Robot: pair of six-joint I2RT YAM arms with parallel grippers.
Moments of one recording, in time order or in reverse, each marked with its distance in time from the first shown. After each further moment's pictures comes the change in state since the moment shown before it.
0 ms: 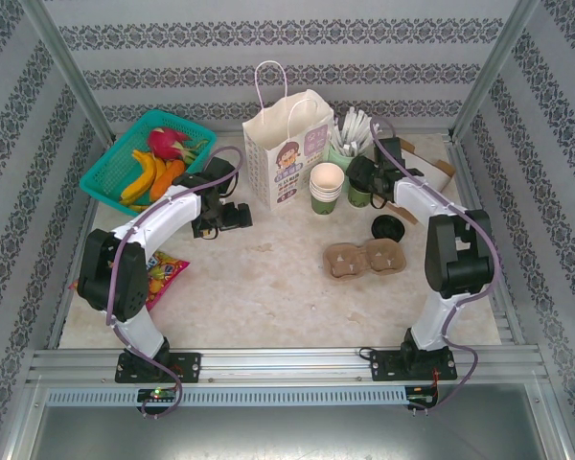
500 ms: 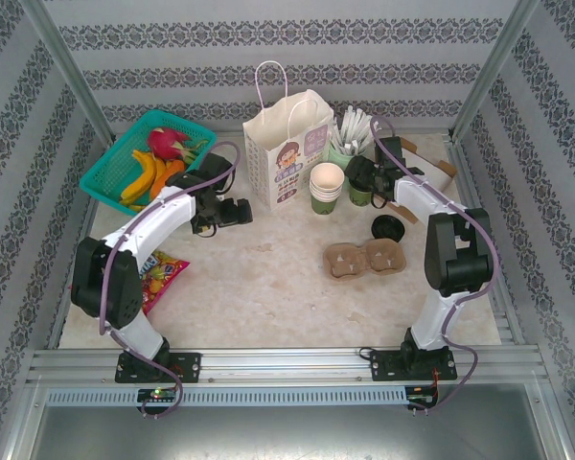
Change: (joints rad) left arm 0.000 -0.059 0.013 0.003 0.016 0.035; right arm -0.006 0.004 0.011 -0.028 -0.025 -0.027
